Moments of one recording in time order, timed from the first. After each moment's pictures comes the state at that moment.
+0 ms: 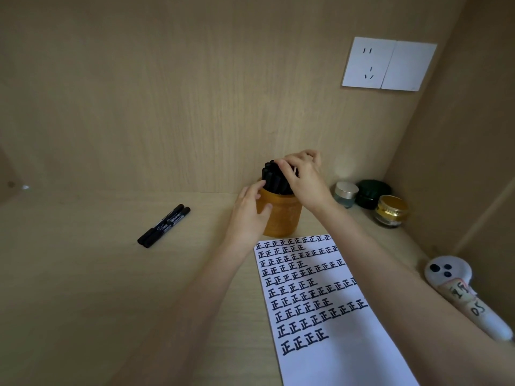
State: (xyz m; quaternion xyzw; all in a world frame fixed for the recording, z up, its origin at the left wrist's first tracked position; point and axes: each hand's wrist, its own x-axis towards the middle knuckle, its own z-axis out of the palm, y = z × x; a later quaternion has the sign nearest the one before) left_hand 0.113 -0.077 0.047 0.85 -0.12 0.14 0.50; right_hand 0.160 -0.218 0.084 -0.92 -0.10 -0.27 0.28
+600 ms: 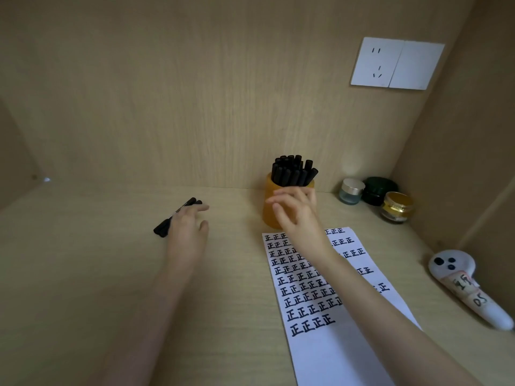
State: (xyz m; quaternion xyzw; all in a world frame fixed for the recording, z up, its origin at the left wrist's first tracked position) left_hand 0.095 0.033 0.001 0.89 0.02 0.21 0.40; right_hand 0.078 -0.183 0.036 -0.87 -0.17 -0.28 0.36
